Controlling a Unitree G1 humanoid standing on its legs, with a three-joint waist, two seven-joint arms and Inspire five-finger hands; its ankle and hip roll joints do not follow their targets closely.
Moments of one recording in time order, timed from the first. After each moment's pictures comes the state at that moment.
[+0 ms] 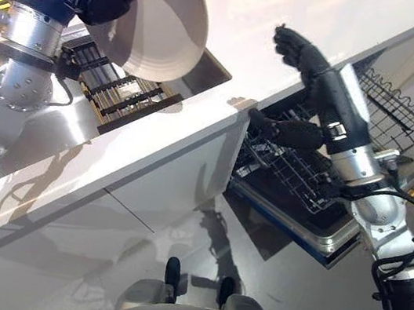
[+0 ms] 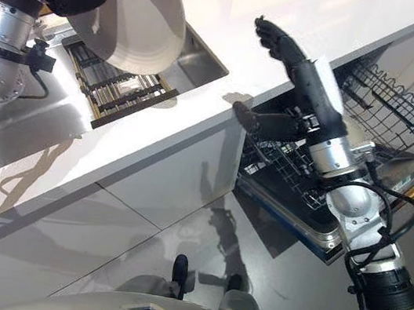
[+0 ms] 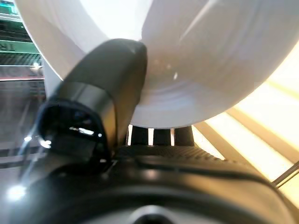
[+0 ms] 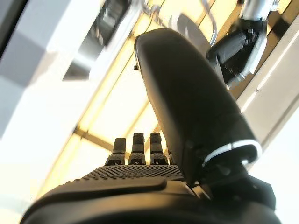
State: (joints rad) left arm -0.51 1.02 -0.12 -0.15 0.18 -0.11 0.38; right arm -0.27 -0.74 0.24 -0.26 0.26 -0.19 0.01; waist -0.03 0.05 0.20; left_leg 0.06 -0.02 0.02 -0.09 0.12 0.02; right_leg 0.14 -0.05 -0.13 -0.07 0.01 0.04
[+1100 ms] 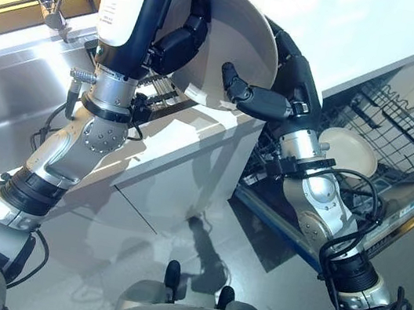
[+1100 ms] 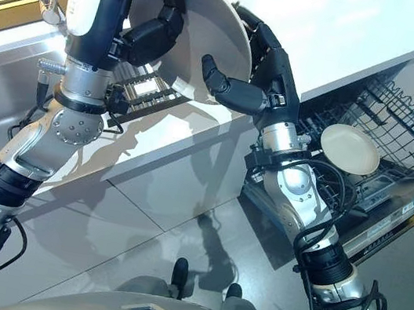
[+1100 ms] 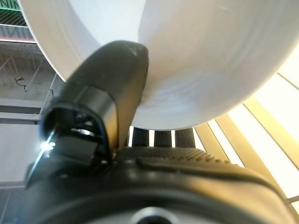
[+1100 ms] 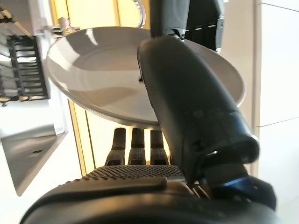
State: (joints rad) left arm -0.49 0.70 -0.30 -0.18 0.37 -0.20 0.55; right arm -0.39 -0.49 0.37 -0.26 0.57 -0.04 -0.20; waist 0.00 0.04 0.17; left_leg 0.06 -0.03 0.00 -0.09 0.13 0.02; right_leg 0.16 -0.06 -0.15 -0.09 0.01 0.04
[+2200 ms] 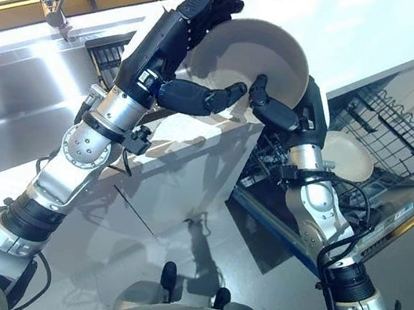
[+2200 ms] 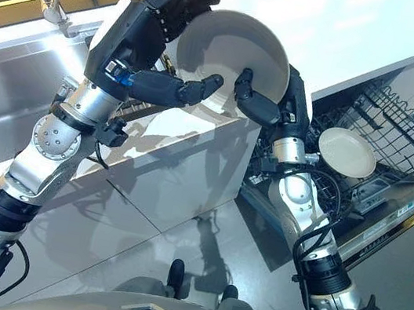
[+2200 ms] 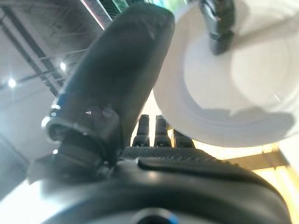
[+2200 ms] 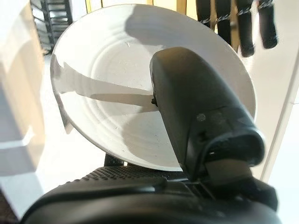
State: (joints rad) left arm -0.35 0.63 -0.23 -0.33 -0.52 -0.20 -0.05; right arm -0.28 -0.45 0.30 -0.20 0.44 -0.05 -0.32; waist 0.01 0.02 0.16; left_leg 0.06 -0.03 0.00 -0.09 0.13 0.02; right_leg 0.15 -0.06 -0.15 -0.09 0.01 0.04
